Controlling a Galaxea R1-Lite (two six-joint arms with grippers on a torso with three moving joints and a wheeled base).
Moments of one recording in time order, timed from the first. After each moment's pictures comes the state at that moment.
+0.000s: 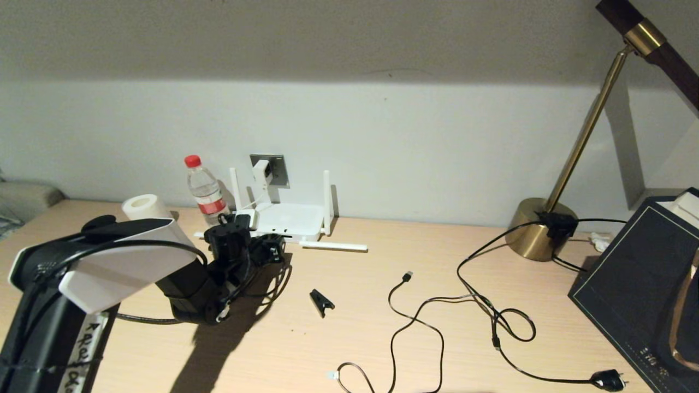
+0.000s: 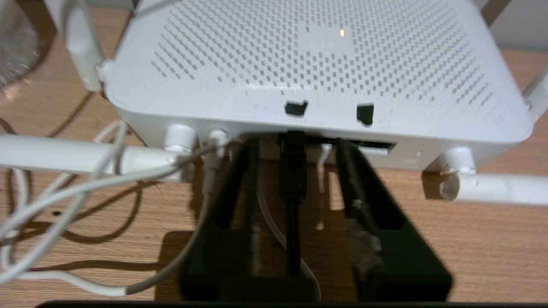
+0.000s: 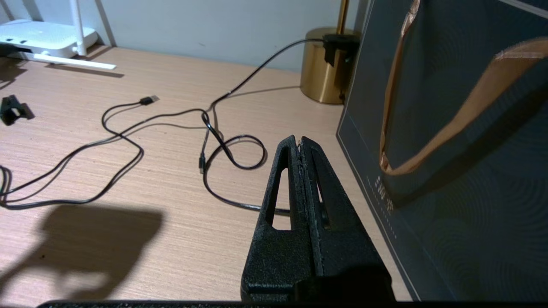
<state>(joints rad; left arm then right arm) -0.20 2.44 -1.07 -1.22 0.07 -0.03 0.01 0.00 0.00 -0.09 0.04 -0.05</state>
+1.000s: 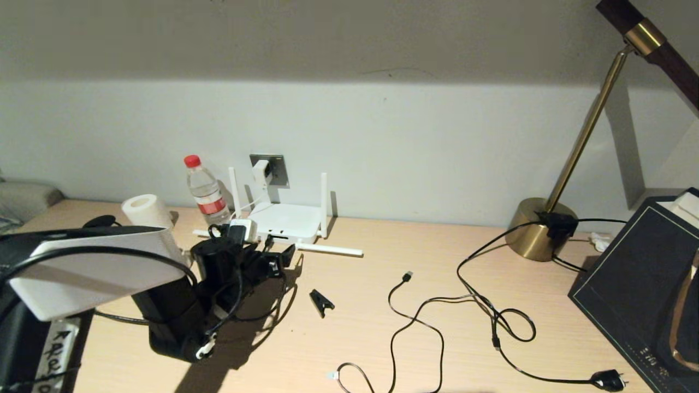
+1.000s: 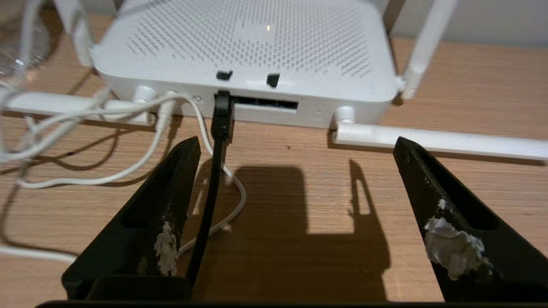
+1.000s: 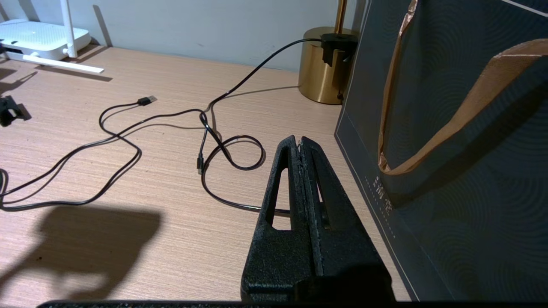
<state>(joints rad) -0.27 2.31 -0.74 -1.45 0.09 -0.02 0.01 0.00 0.00 -0.09 0.04 -0.05</state>
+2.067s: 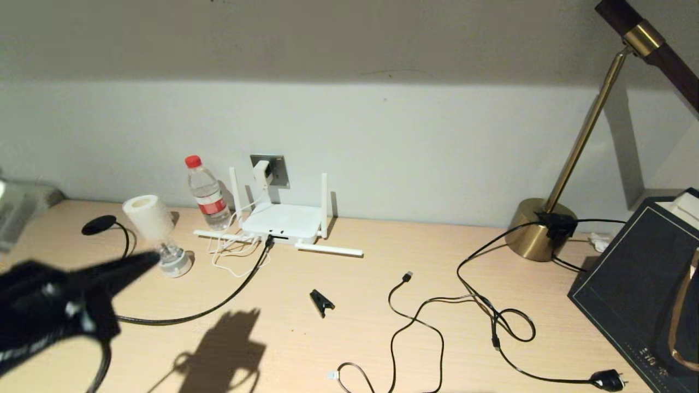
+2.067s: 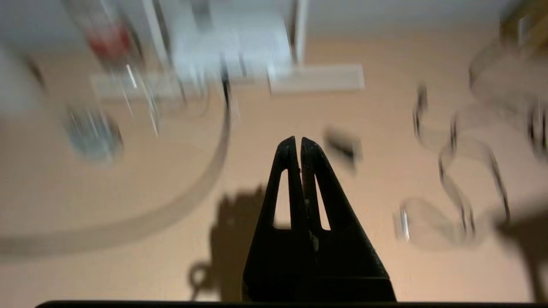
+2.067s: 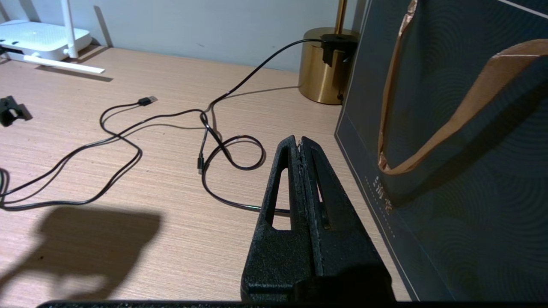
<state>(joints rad) -0.23 0.99 -0.48 -0.31 -0.02 0.03 0.01 0.00 0.00 -0.09 0.04 -0.05</state>
